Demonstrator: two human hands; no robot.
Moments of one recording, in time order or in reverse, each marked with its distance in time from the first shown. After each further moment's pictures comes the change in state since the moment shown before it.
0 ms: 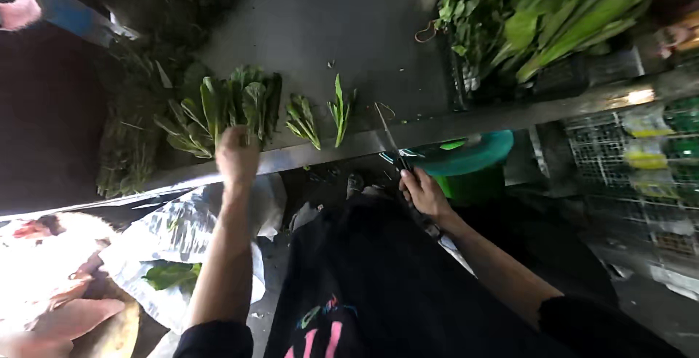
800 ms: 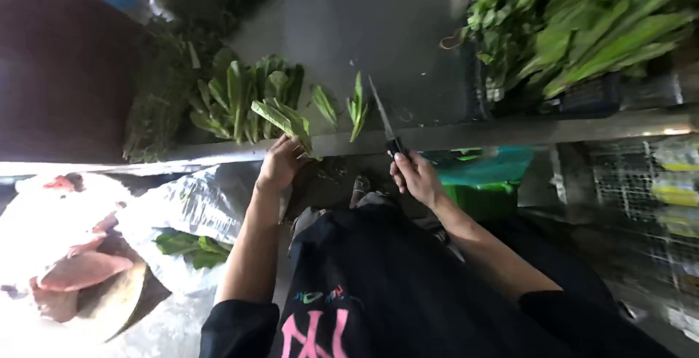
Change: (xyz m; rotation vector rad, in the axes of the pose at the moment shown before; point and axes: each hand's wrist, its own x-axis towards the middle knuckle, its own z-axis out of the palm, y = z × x) left_hand -0.042 -0.024 0.054 -1.343 -0.464 -0.217; right_hand 0.025 -0.055 0.017 0.164 -0.095 -0.198
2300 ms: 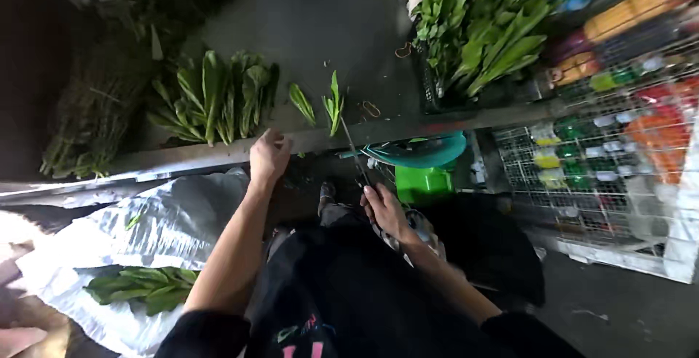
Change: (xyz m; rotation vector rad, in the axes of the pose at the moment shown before) left_hand -0.007 0.007 0.006 1.100 0.140 0.187; right_hand -0.095 0.007 0.076 -0.084 0.147 0.198
